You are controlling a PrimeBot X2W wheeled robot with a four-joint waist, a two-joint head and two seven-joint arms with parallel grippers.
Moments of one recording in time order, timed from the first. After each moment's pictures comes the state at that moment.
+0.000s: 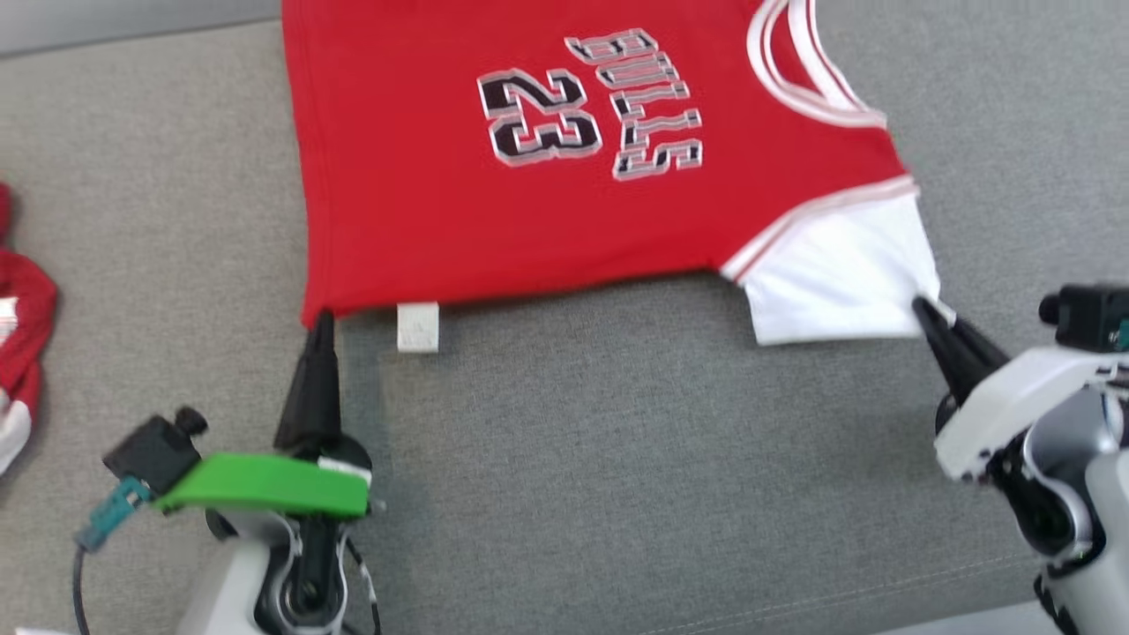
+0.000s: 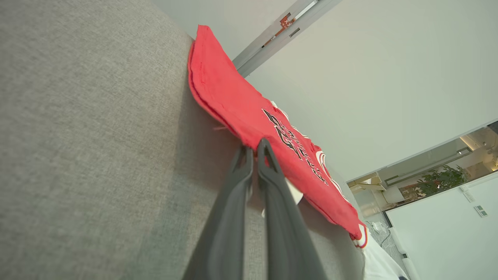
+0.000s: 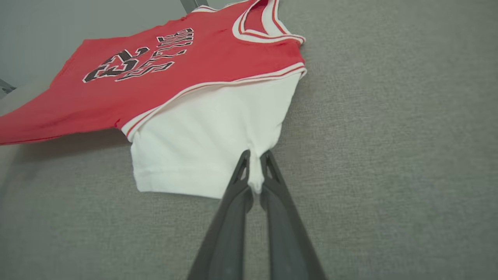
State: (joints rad) left arm -0.25 0.17 -0.28 0.24 -1.09 -0.13 -0.26; right arm -0.24 -0.37 0.10 0.13 0.61 0.13 0.21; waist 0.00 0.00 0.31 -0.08
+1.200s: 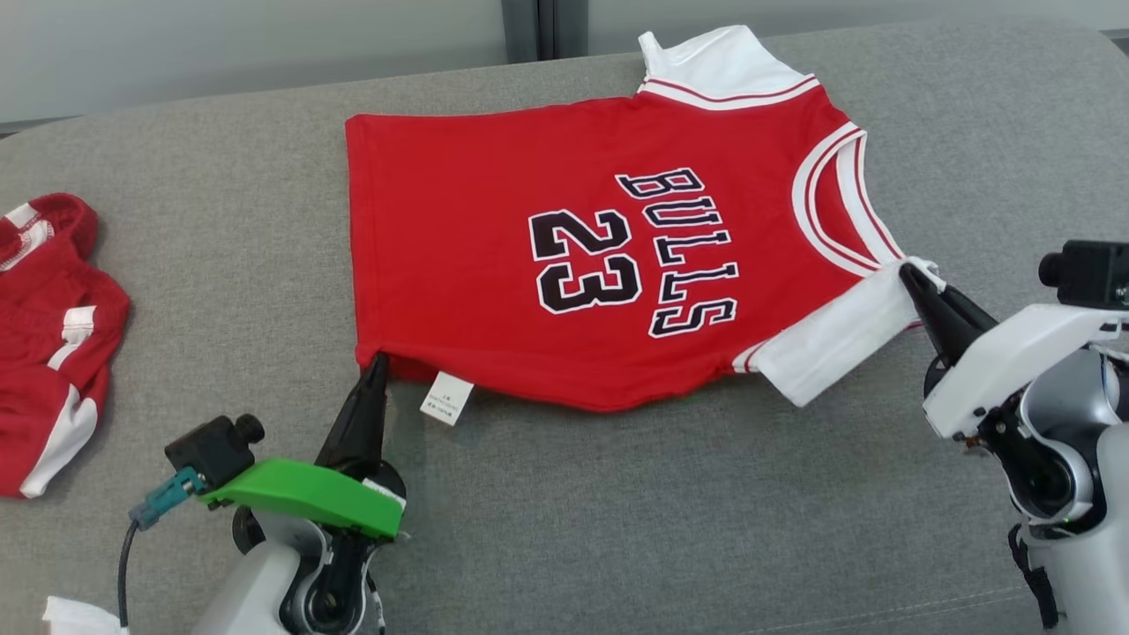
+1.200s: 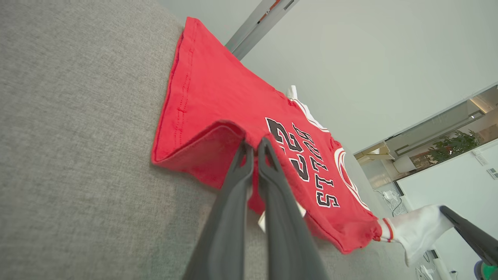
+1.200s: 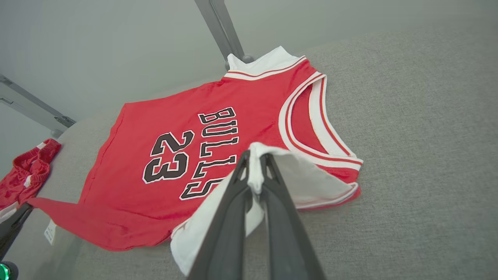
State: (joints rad) left arm -0.28 0.24 -0.48 0.36 -1.14 -0.13 -0.26; right arm -0.23 -0.19 -0.06 -0.05 0.52 0.13 0.49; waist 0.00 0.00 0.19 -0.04
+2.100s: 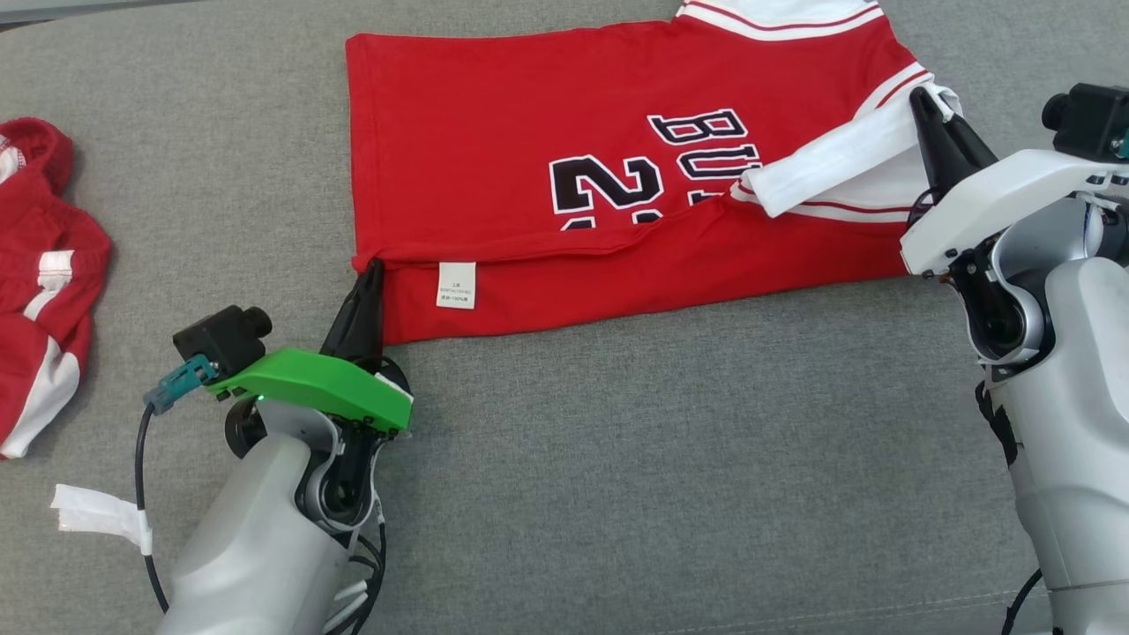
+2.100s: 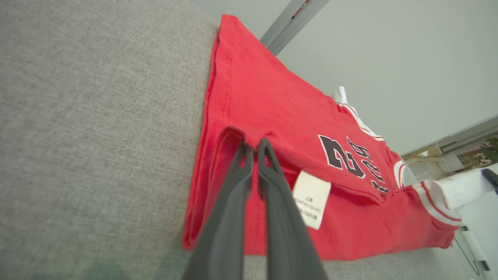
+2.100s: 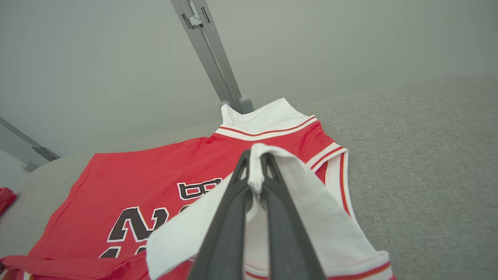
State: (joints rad) left arm -0.56 0.16 -0.49 0.65 -1.08 -0.13 -0.26; right arm -0.64 -0.22 0.04 0.38 0.49 0.13 0.15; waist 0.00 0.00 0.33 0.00
